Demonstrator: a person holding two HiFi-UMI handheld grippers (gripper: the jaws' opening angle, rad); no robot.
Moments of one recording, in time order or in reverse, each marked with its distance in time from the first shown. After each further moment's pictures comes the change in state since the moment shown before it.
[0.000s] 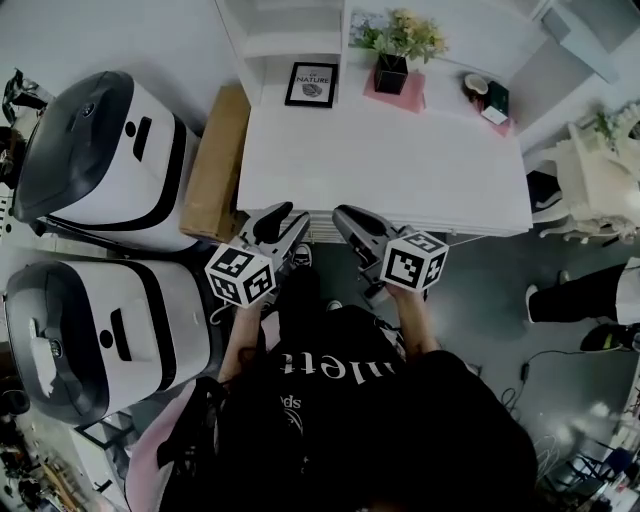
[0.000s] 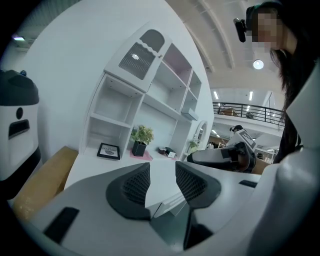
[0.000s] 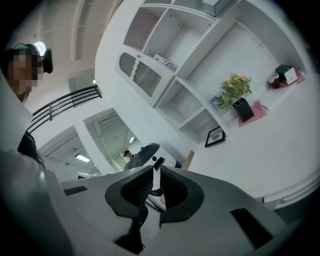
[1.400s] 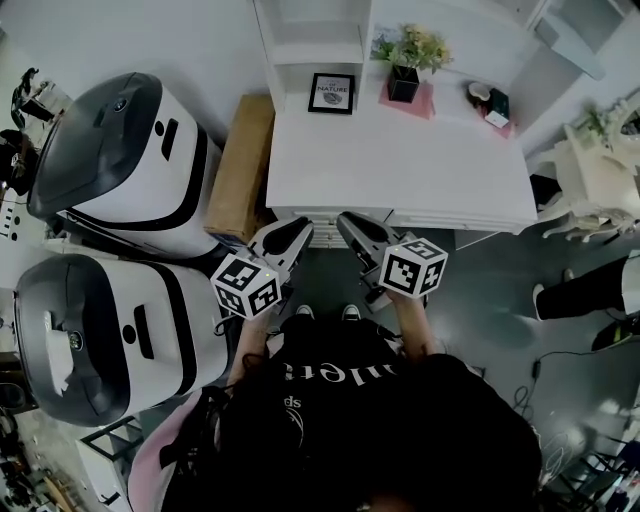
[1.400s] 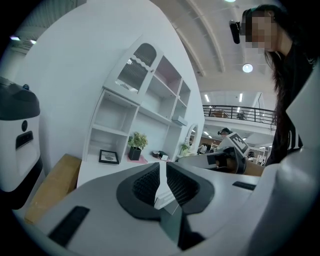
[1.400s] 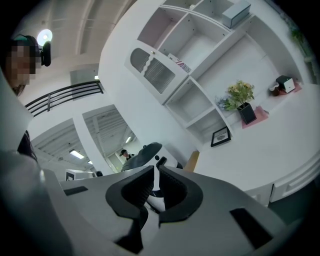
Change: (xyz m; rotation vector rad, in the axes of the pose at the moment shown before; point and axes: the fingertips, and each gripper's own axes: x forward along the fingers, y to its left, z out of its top) left arm -0.098 -0.010 0.019 0.052 -0.042 -0.079; right arm 0.025 0.078 -0.039 -0.059 -0.035 -0.060
